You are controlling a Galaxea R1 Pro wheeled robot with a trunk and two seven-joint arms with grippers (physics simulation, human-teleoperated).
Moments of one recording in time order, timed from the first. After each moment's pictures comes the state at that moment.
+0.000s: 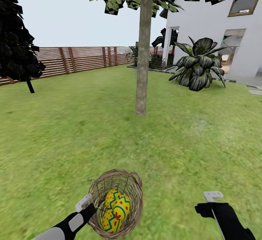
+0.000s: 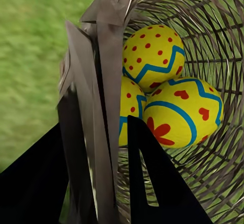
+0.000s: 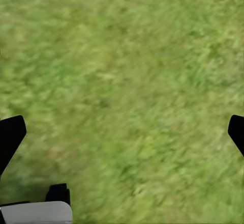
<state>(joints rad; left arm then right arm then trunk) -0.62 -0.03 0.57 -0.08 0.15 0.03 -0.02 -0.33 -0.12 -0.29 -0.95 0.36 0.64 0.21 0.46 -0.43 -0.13</state>
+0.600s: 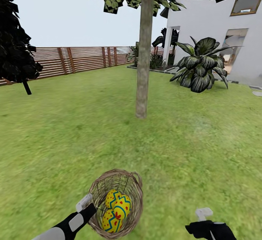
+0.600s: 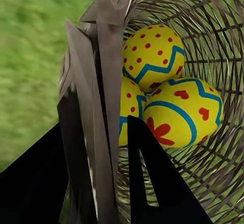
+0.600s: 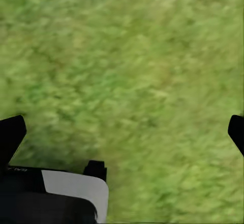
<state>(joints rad) -0.62 -0.03 0.57 -0.08 0.15 0.03 -0.02 -0.33 -0.12 -0.28 -0.64 0.37 0.37 0.35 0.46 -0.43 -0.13</state>
